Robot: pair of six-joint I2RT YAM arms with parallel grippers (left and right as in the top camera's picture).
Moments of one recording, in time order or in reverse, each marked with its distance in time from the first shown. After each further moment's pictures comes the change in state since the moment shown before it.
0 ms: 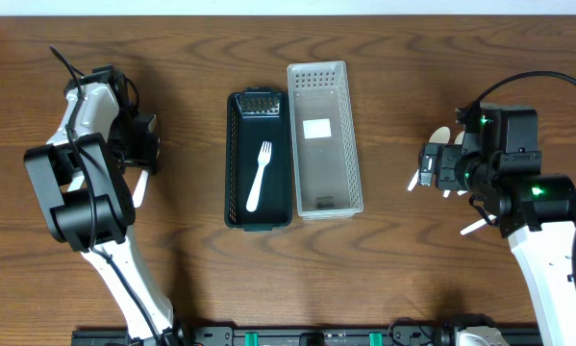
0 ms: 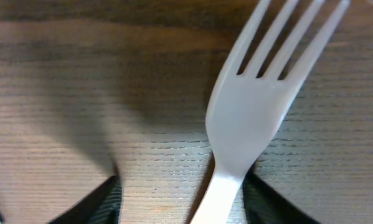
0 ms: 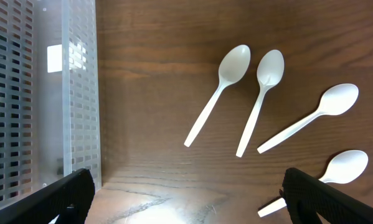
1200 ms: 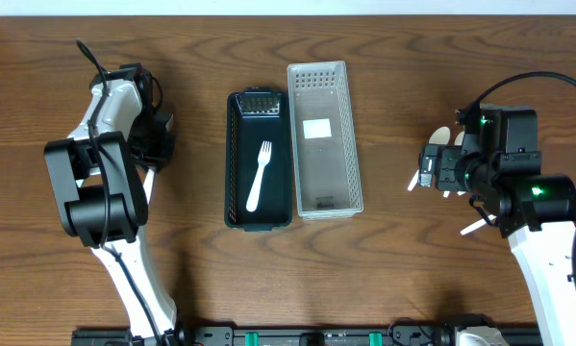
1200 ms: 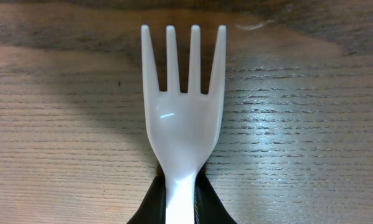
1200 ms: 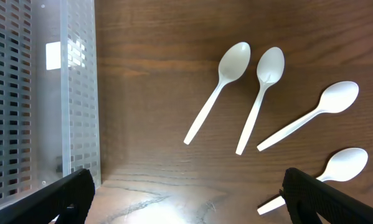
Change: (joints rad) left arm -0.097 0.001 -0.005 -0.018 -0.027 -0.079; right arm 0.000 0.000 0.000 -0.008 0.000 -0.002
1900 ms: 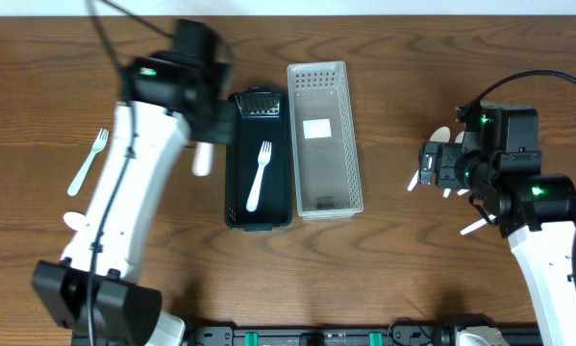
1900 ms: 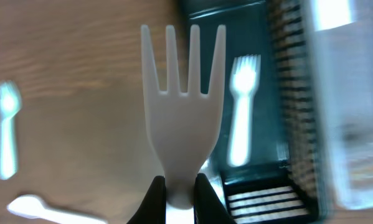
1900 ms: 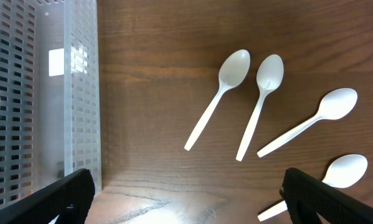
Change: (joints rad) left arm -0.455 -0.531 0.081 -0.126 0.065 -0.316; right arm 0.000 0.000 0.000 0.023 0.000 -0.001
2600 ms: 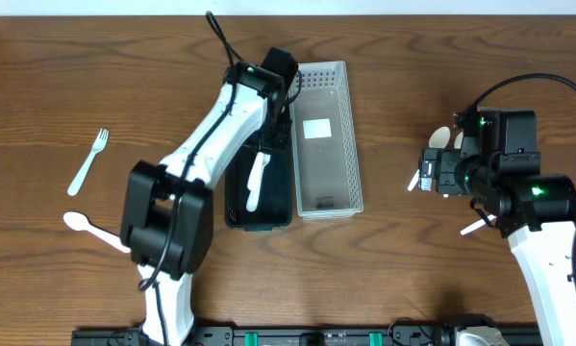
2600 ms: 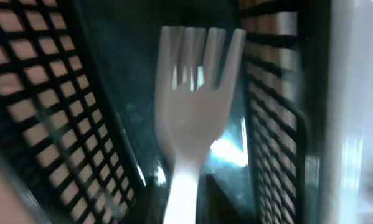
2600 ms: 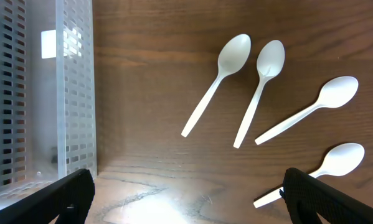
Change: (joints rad) left arm -0.124 0.391 -0.002 0.124 0.022 -0.155; right arm 0.000 0.000 0.000 -0.050 0.000 -0.023
